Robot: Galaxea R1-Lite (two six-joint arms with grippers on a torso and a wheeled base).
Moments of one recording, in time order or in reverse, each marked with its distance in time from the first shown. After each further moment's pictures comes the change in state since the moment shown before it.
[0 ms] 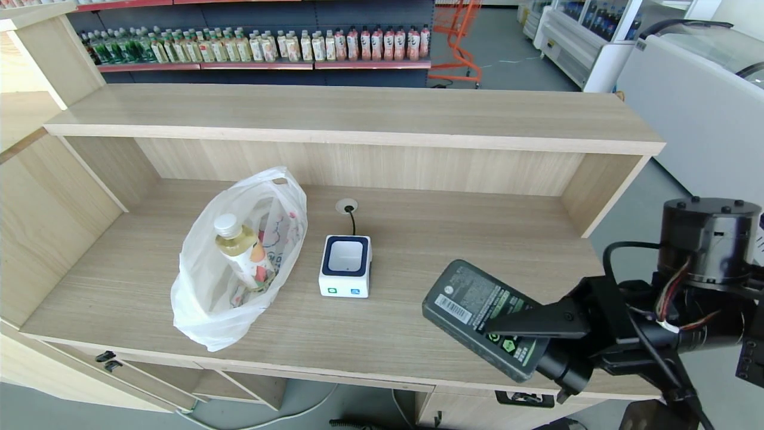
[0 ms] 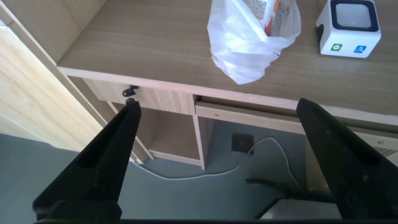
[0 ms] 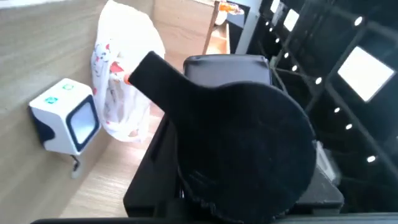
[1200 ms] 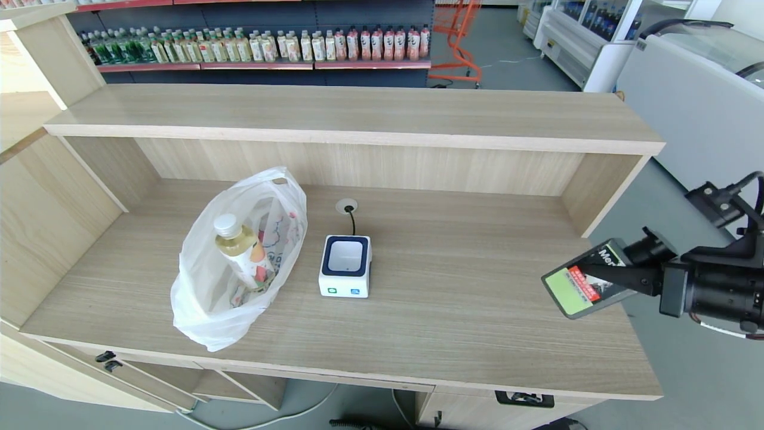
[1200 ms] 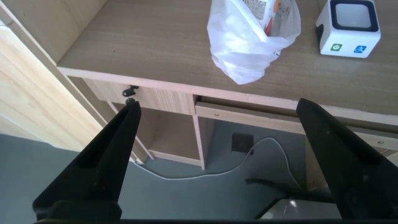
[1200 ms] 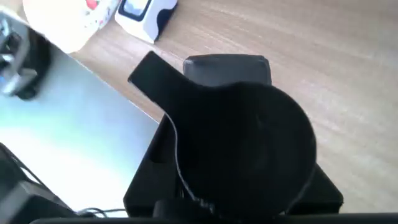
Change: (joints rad) left arm 0.000 0.000 0.000 0.000 0.000 0.000; right arm -0.414 -0.183 -0.026 0.330 -0.500 2.357
